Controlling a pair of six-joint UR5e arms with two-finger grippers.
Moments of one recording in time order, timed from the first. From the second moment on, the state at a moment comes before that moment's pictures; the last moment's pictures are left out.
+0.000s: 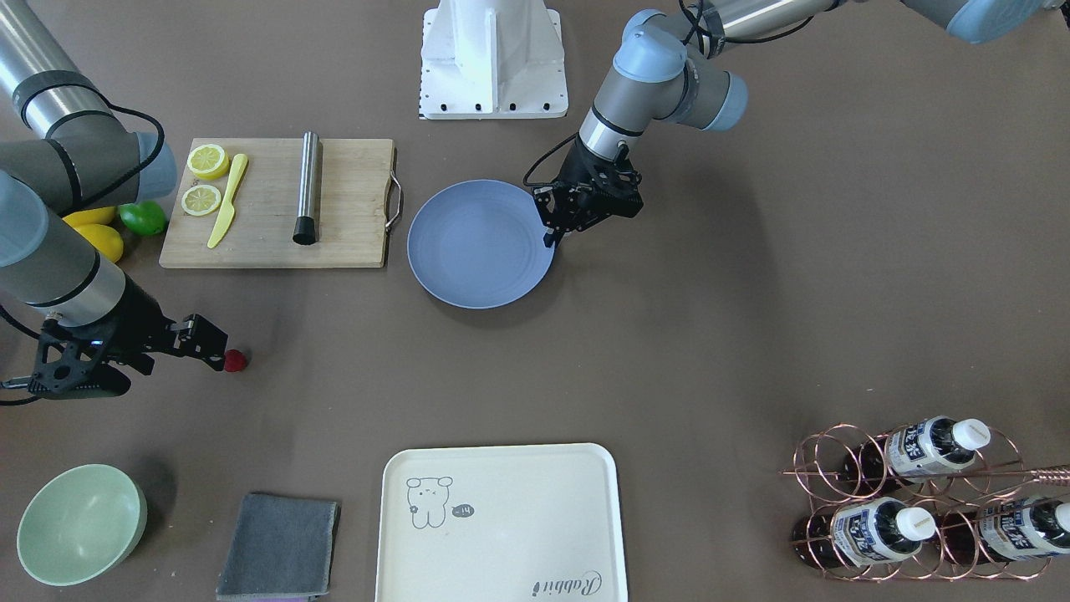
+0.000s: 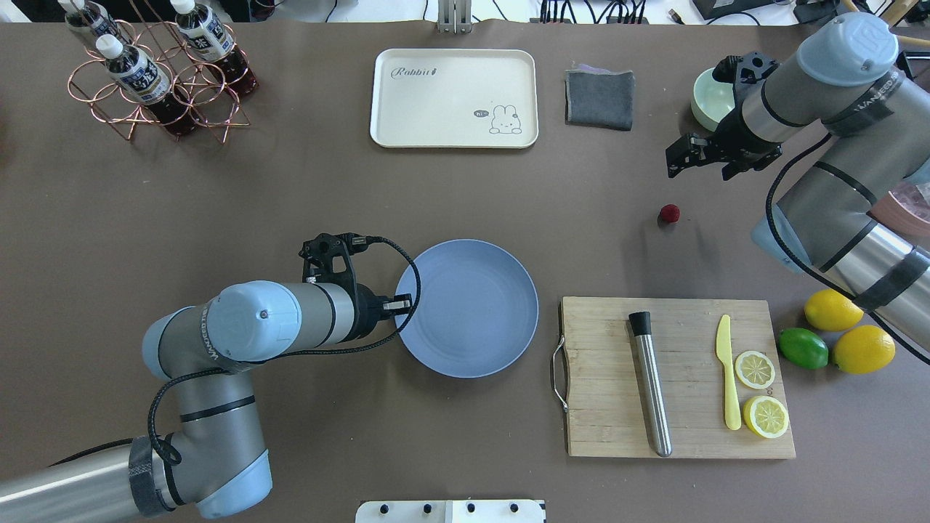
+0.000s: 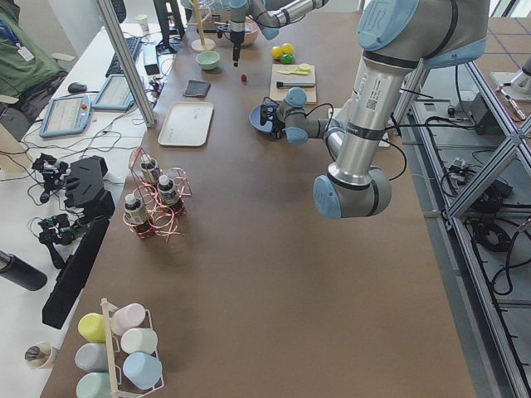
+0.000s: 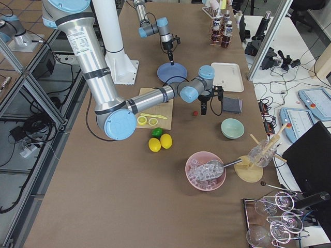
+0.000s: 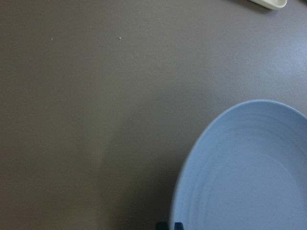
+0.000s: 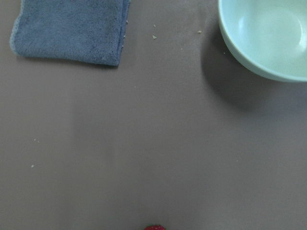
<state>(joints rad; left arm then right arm) -0.38 -2.03 -1.67 -2.22 -1.60 -1.45 0.96 -1.19 1.52 -1.23 2.15 0.88</state>
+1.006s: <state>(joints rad) -0.44 -2.02 -1.67 -2.23 -1.61 -1.37 0.87 -1.21 1.50 -1.22 2.07 0.89</state>
